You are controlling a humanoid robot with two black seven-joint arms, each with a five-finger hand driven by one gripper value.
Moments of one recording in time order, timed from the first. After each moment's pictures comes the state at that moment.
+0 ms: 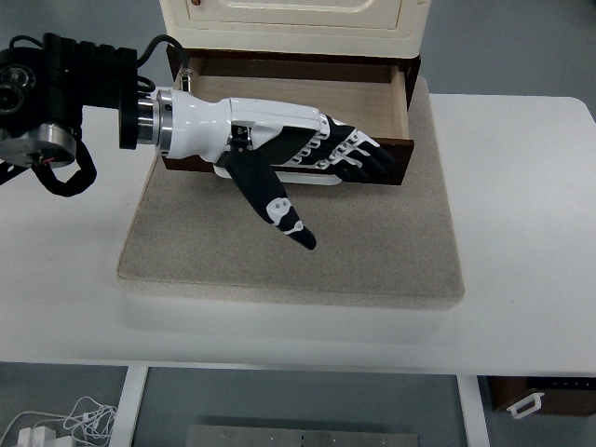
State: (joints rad) left arm -1.23 0.71 -0.39 -1.69 0.49 -0.44 0.23; right arm 0.00 0.00 -0.01 0.18 -0.04 0.08 0.03
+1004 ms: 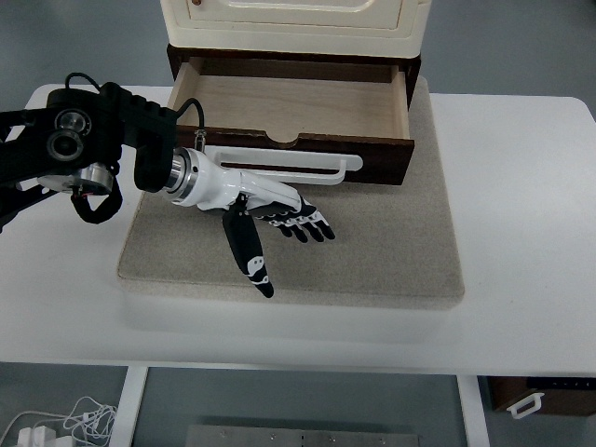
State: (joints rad) left arm -1.23 0.63 -0.30 -1.64 0.62 -0.47 0.54; right arm 0.00 0.00 -0.01 0.18 -0.04 0.08 0.03
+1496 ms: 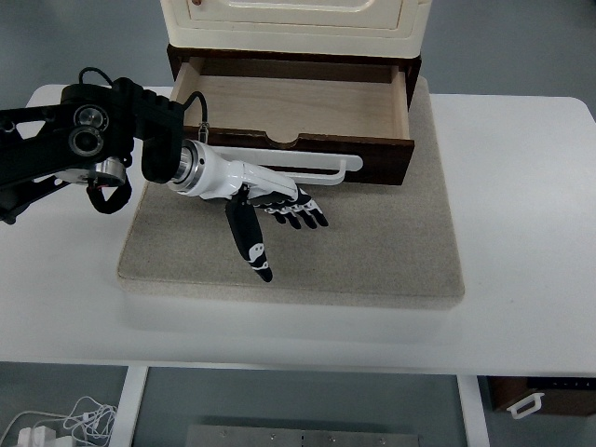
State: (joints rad) left arm -1.24 0.61 -0.29 -1.58 0.67 -0.47 0.54; right arm 0.00 0.00 -0.01 0.18 -0.04 0.08 0.03
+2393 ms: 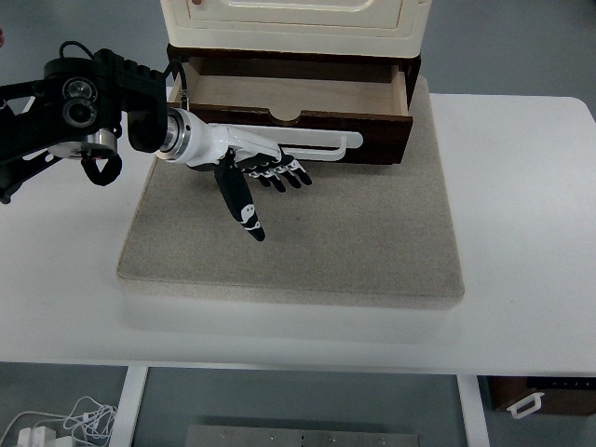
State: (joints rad) left arm -1.24 0.60 -0.35 -1.45 0.72 -0.46 0.54; right arm 0.00 0.00 -0.01 0.18 -0.04 0.08 0.03
